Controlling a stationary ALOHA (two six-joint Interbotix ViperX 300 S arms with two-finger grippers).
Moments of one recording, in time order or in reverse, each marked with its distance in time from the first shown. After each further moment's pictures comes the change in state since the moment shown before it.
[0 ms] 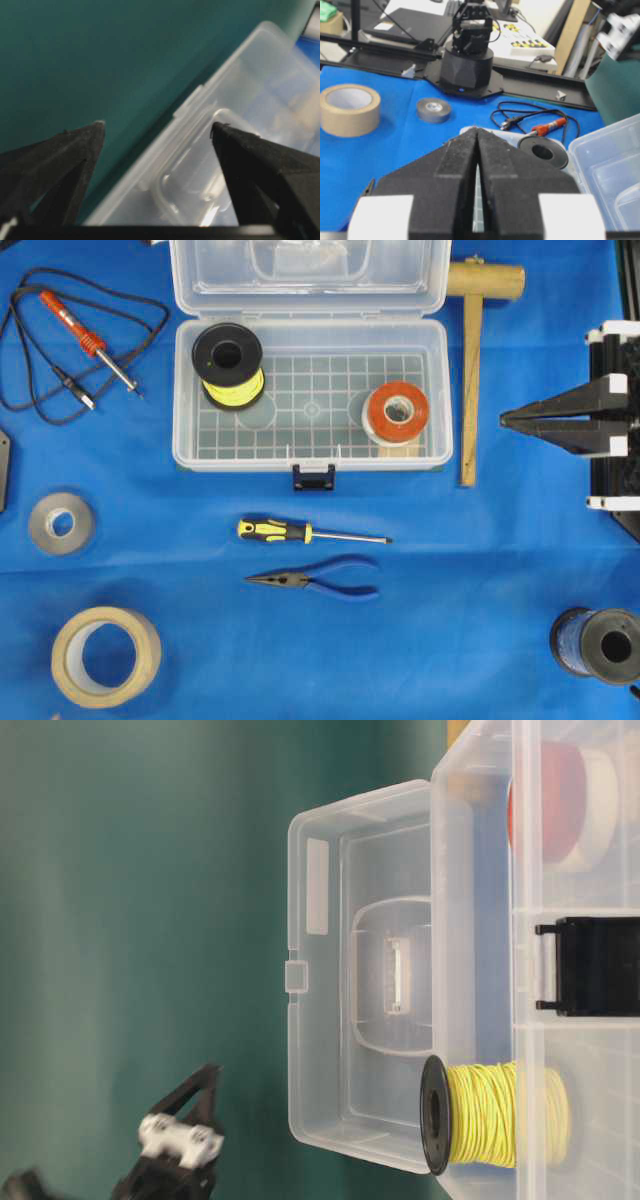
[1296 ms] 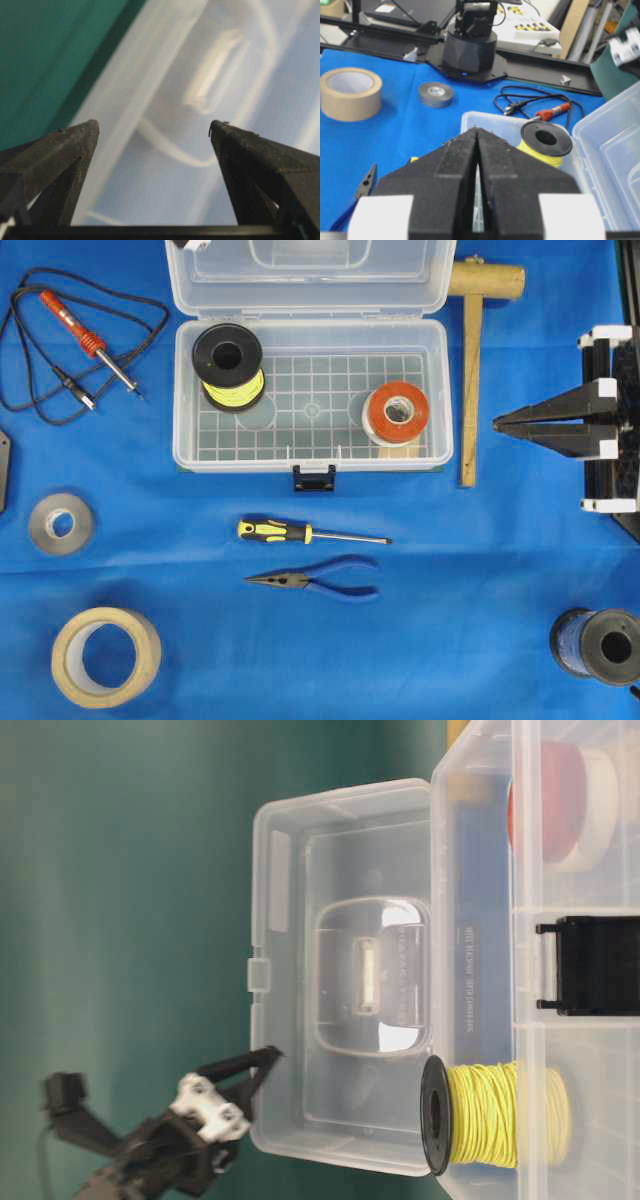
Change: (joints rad) left arm -0.081 0.080 -0.222 0.009 0.598 0.002; right arm 0.002 0.018 0.000 -0.002 0.026 0.000
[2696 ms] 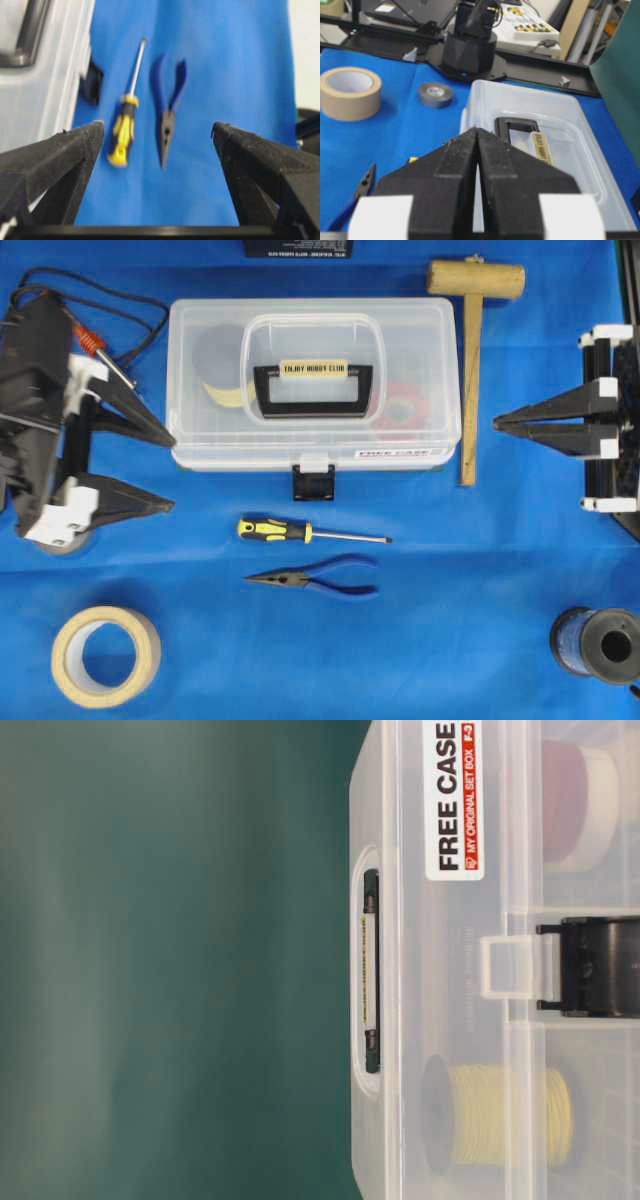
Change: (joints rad) left arm -0.707 -0.514 0.334 0.006 0.018 -0.494; right arm 0.000 -0.009 0.000 -0.002 0.002 -0.008
